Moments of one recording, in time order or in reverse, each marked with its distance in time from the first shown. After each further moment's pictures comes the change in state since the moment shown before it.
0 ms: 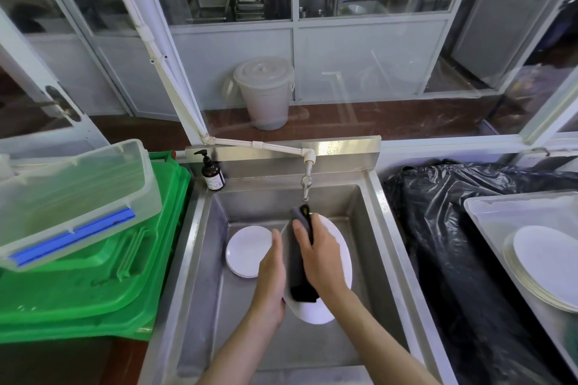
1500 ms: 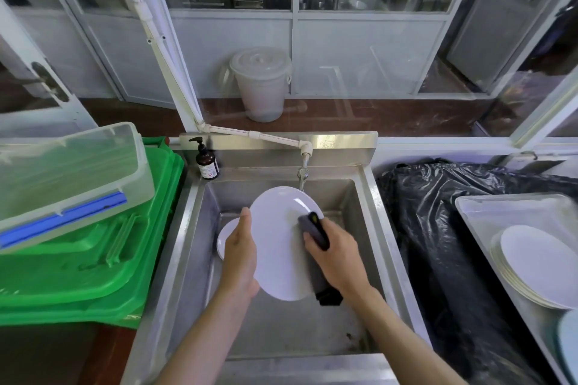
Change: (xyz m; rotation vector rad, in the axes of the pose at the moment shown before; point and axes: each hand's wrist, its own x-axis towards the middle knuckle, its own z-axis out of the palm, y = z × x) left_hand -0.006 0.042 -0.018 -0.068 0.228 0.058; right_hand -0.007 0.032 -0.034 -0.191 -0.050 -0.089
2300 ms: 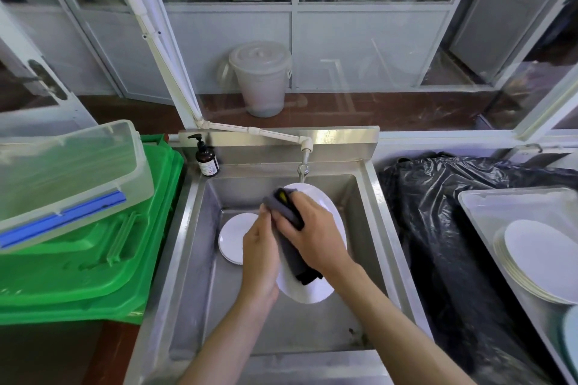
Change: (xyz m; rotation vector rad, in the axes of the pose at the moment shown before) left_hand -0.025 -0.001 0.026 0.078 -0.067 0.136; right_hand 0.025 -0.061 0.003 0.026 0.002 -0.318
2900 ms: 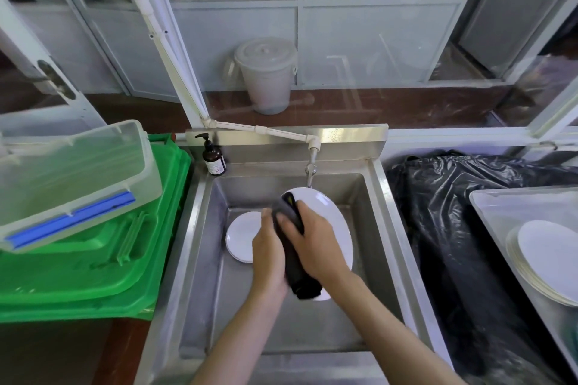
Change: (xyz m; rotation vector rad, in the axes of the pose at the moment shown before) left_hand 0.015 -0.006 0.001 -0.136 0.070 -0.202; right_hand -0.004 -0.005 0.020 0.087 -0.084 0.298
